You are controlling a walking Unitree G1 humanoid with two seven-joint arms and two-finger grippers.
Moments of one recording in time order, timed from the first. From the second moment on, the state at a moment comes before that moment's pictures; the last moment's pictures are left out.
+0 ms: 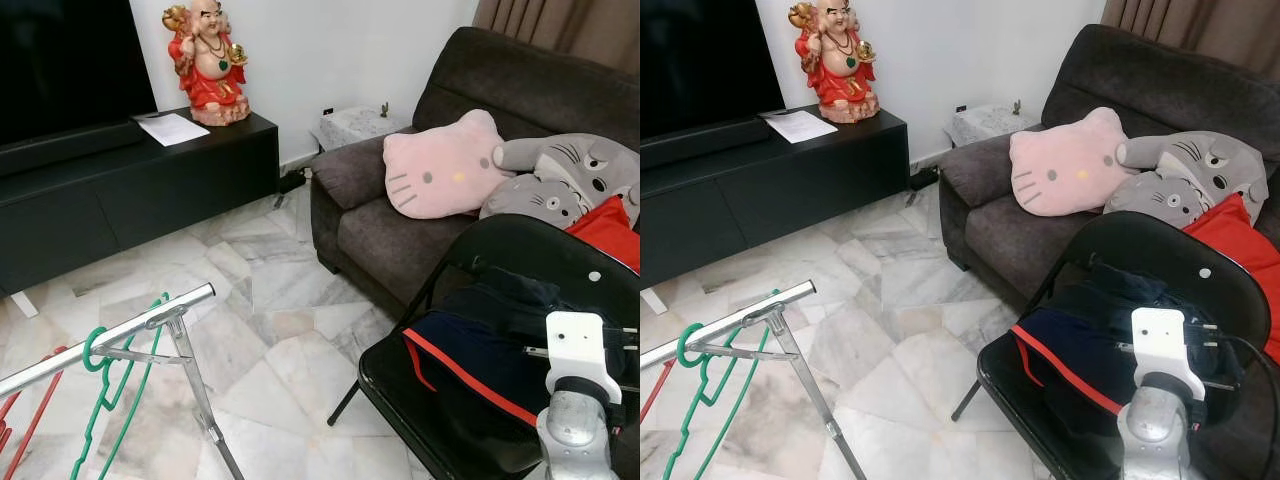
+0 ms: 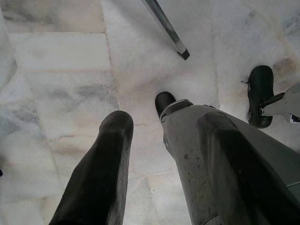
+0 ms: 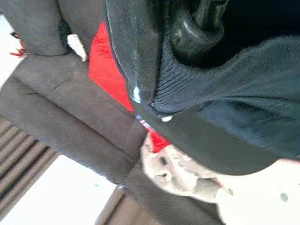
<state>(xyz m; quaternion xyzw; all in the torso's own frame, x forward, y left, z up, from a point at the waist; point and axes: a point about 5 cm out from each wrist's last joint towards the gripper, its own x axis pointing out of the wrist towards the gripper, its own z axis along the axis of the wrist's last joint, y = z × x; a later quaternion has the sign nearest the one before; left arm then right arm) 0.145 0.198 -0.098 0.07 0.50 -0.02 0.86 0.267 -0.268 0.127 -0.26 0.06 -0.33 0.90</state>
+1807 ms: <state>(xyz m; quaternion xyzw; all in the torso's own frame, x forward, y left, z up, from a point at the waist) 0.146 0.198 -0.098 0.07 0.50 -0.03 0.86 0.330 -0.128 0.257 -0.04 -0.16 0.16 0.97</state>
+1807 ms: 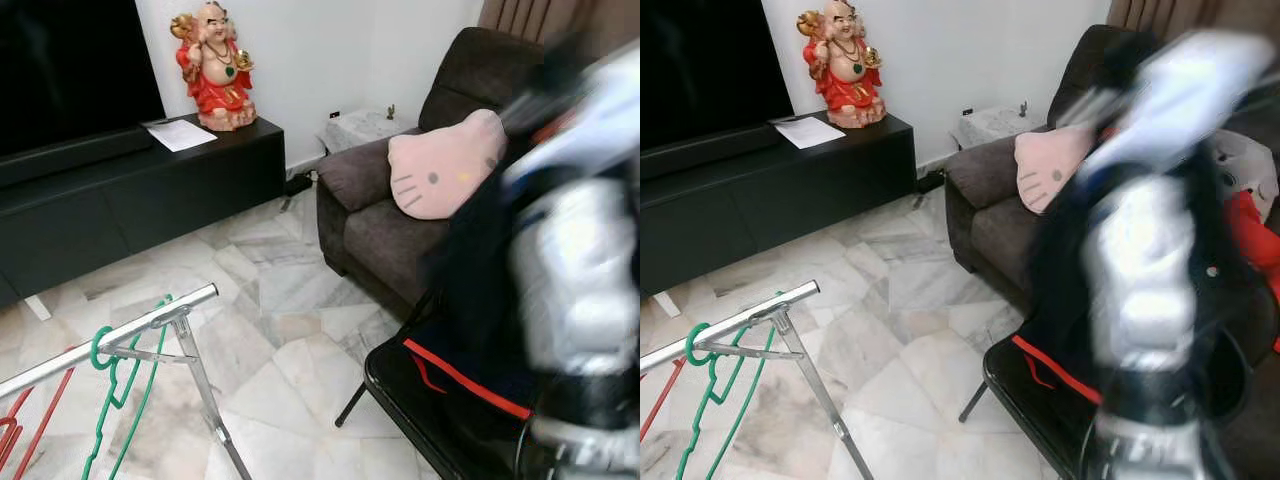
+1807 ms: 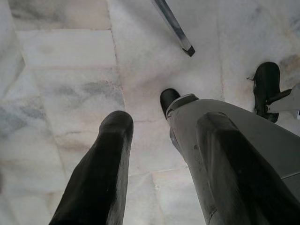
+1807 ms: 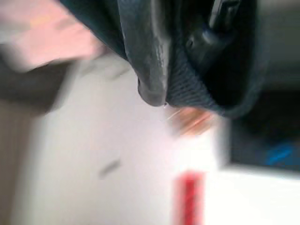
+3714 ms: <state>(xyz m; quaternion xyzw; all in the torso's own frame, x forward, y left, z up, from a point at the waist) 0.142 0.199 -0.099 0.07 0.51 -0.03 0.86 0.319 -0.166 0.114 -0.10 0.05 0.13 0.99</state>
